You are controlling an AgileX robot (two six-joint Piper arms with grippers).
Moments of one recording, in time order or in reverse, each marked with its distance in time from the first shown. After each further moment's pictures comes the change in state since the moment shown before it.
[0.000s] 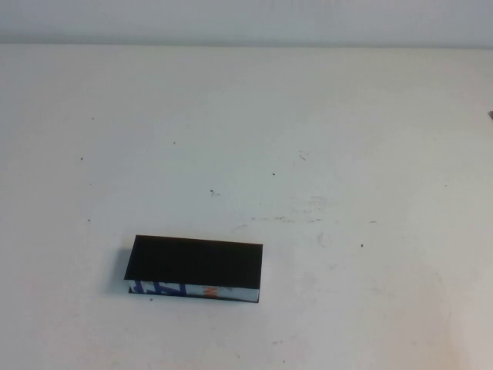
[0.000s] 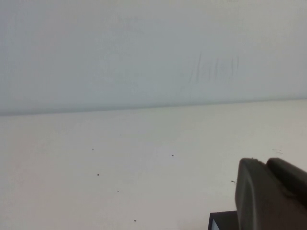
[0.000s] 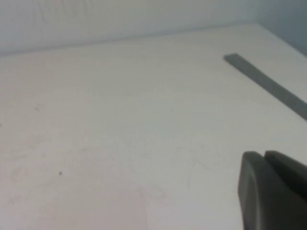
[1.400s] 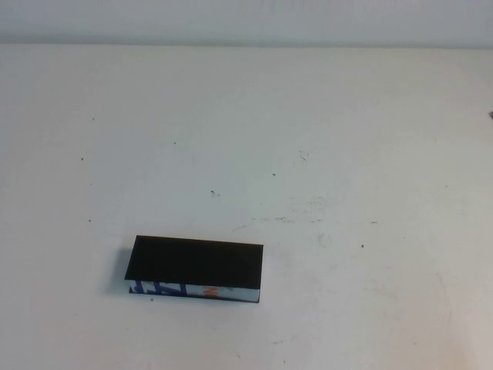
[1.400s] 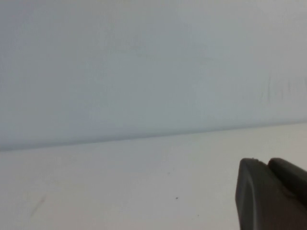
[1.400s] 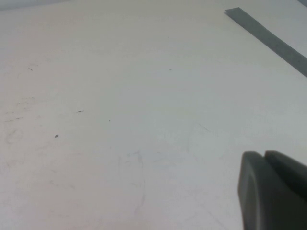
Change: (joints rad) right arm -0.003 0.000 0.004 0.000 0.138 0.000; left arm 0.119 0.000 0.000 0.266 -0.098 -0.153
